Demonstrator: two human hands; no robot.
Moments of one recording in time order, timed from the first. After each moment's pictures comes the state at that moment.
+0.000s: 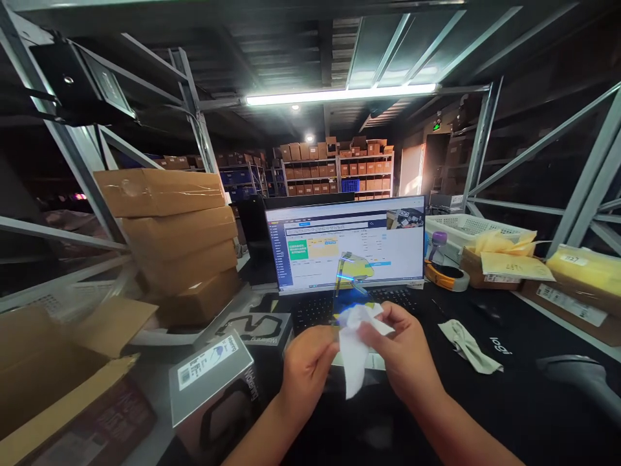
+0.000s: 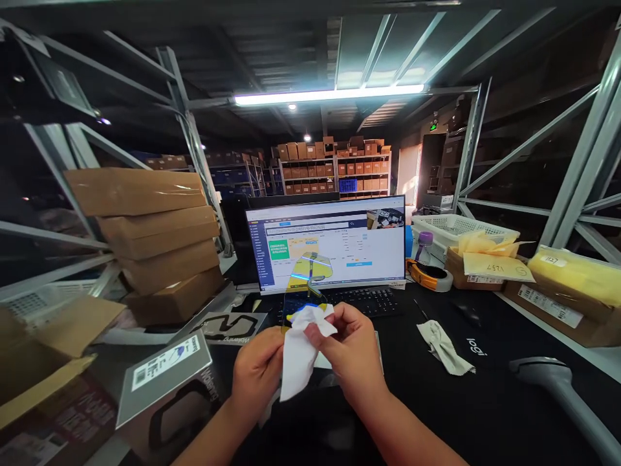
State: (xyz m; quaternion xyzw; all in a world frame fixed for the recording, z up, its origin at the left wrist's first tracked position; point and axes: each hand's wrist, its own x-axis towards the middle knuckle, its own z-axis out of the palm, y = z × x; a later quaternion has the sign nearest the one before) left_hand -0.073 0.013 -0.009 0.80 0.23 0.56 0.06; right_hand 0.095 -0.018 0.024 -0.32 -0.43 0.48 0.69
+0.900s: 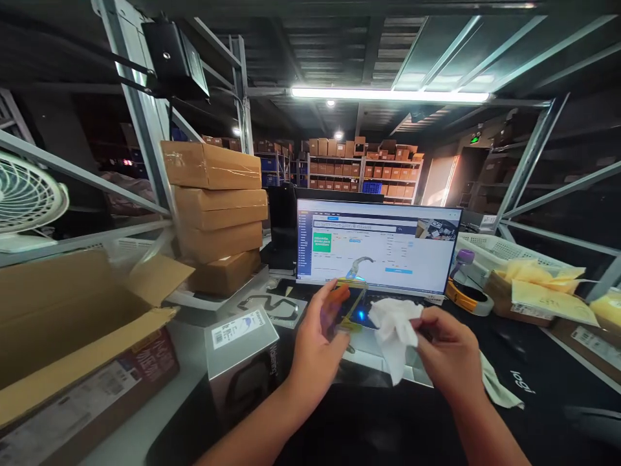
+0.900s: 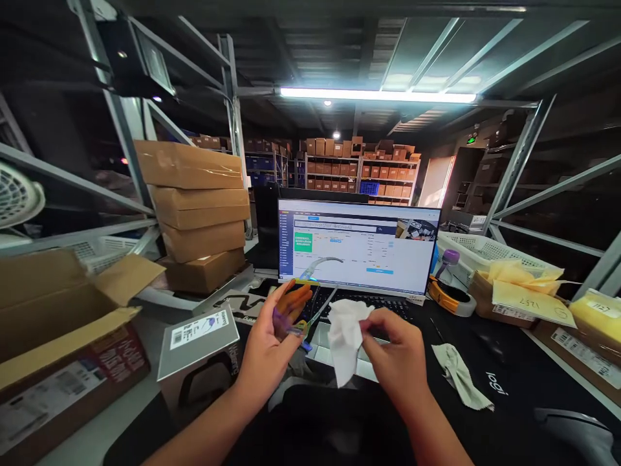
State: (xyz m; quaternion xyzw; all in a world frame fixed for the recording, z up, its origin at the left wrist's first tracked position) left_hand -0.070 0.005 0.001 0.57 0.28 0.66 0.39; right_hand 0.130 -0.002 0.016 -0.36 -0.66 0.12 0.65
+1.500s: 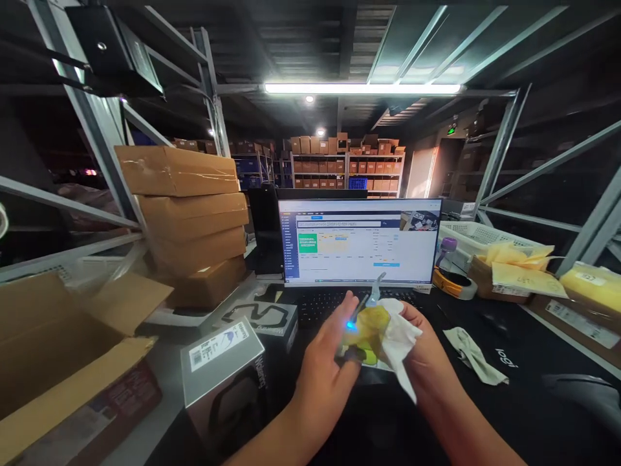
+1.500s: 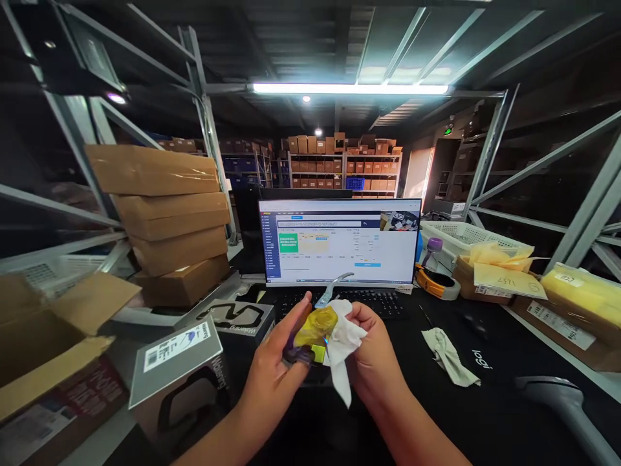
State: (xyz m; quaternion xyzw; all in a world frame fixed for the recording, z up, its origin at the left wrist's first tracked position) left_hand -0.065 -0.008 -0.011 0.74 0.31 0.54 0.24; right_hand 0.091 -0.007 0.014 -0.26 -0.34 0.59 0.68
